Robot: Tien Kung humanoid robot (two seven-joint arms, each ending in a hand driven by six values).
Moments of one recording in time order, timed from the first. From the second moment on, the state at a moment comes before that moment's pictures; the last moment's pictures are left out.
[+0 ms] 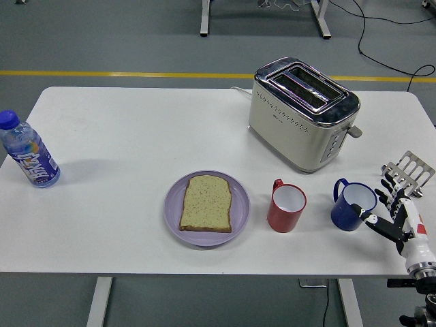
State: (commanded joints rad) left arm -0.18 0.03 -0.49 -0.25 -0.17 0.21 0.03; right arm 0.01 -0.27 1.17 1.18 -1.02 -0.29 0.38
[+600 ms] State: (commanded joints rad) left arm -0.18 0.03 -0.49 -0.25 -0.17 0.22 0.03; right arm 0.04 -0.26 1.13 1.13 -1.05 -0.30 0.39
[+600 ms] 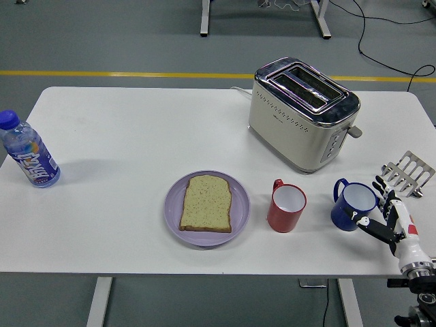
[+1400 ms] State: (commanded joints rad) left arm -0.18 0.03 -0.50 -0.25 -0.17 0.22 0.03; right arm 0.10 -0.25 1.05 1.05 -1.02 -0.33 0.40
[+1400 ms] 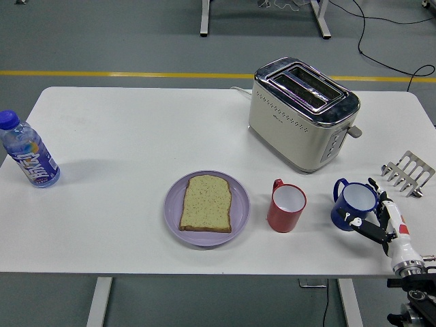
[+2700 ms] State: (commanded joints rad) left arm -0.18 0.03 -0.48 -0.25 -0.20 0.21 0.02; right arm 0.16 -0.24 1.00 0.99 -0.96 -0.34 0.42
